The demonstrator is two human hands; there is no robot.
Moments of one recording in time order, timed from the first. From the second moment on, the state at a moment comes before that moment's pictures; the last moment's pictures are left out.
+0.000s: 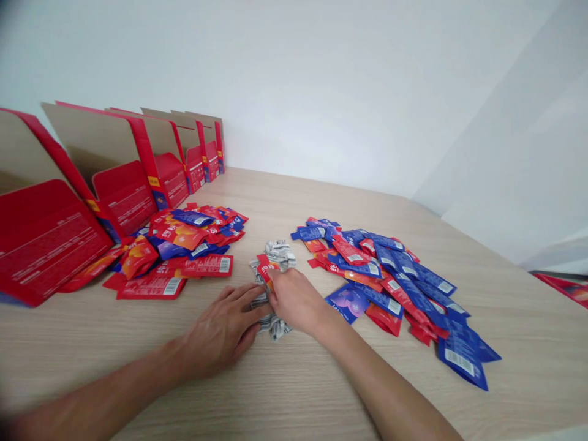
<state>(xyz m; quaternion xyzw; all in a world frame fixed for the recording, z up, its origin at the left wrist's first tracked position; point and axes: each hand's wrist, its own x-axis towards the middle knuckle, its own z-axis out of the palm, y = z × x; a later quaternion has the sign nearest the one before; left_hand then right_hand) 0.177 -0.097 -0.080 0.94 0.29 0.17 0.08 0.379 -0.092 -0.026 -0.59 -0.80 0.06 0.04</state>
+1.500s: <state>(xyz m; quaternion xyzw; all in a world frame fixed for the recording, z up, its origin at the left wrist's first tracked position) 0.180 -0.095 -0.084 0.94 0.30 0.17 0.08 0.507 -0.146 -0.023 -0.62 -0.78 0.05 0.00</state>
